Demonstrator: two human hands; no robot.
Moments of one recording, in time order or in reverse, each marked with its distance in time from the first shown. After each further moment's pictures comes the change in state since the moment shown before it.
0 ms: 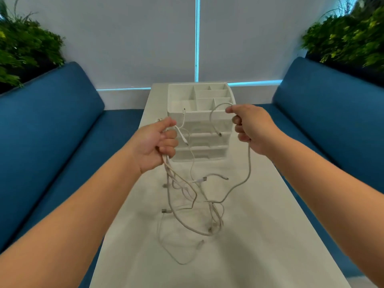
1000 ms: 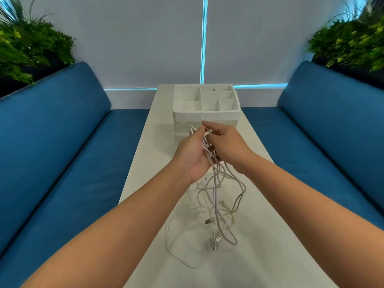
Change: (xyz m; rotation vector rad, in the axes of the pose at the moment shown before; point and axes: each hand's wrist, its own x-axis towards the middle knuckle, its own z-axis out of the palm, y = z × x) left_hand 0.002 -0.054 0.064 -0.223 0.064 0.021; right_hand -0.026 0.036 0.044 -0.275 -0.190 -0.212
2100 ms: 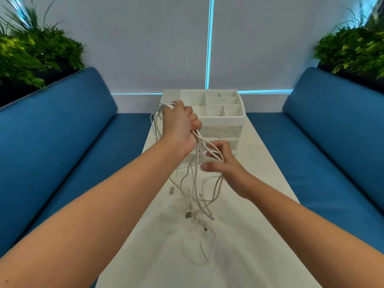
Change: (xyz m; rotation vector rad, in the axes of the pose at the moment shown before) left_hand 0.014 0.060 0.009 -0.140 0.157 0.373; right_hand -0.017 0.038 0.009 0.303 -0.317 -0.039
